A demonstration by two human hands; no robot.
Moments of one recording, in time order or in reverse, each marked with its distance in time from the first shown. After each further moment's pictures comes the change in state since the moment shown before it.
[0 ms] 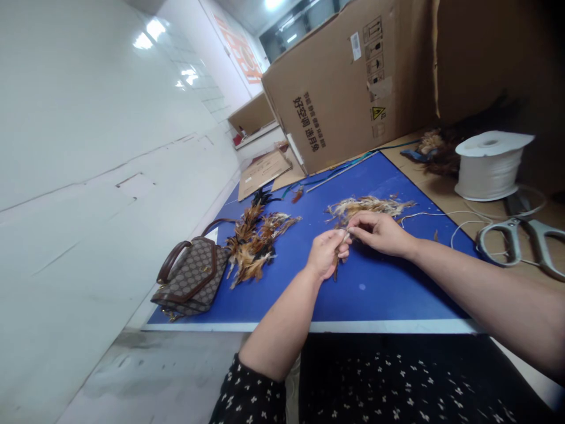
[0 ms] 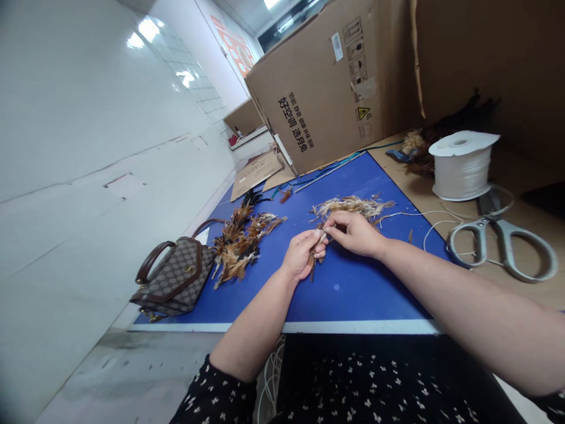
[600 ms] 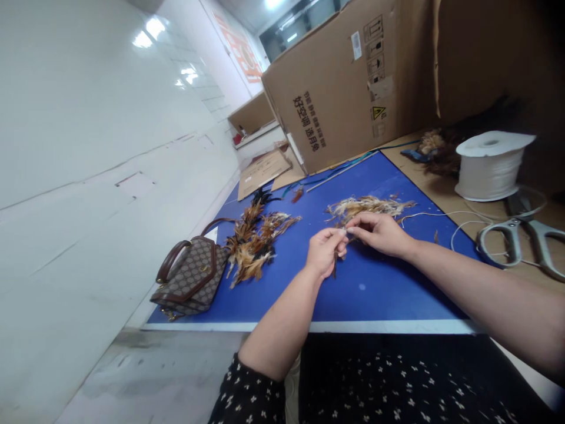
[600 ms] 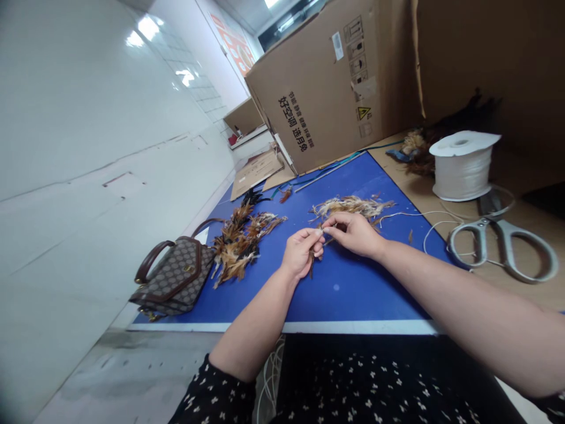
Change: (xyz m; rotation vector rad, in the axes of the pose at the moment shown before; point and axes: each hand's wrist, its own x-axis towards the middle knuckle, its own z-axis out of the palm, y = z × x) left_hand 0.000 0.003 0.005 0.046 0.100 0.067; right_hand -0.004 0.008 0.008 0.059 0.080 0.141
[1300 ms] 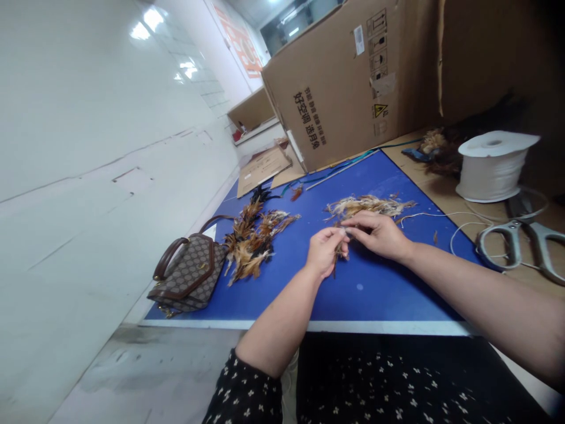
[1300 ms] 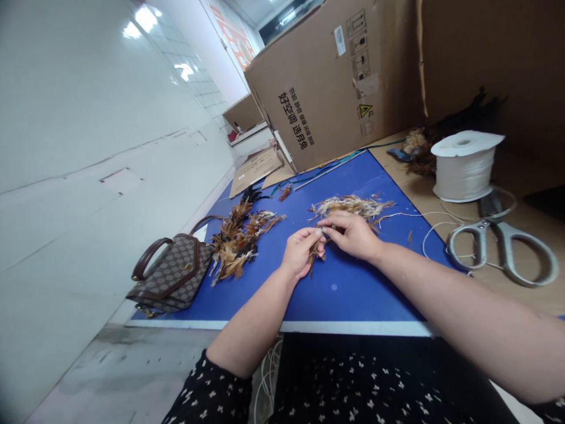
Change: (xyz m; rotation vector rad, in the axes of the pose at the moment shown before) left_hand 0.000 -0.003 0.003 0.045 -0.009 -0.006; right_hand 0.000 0.005 0.001 -0.132 0.054 -0.200
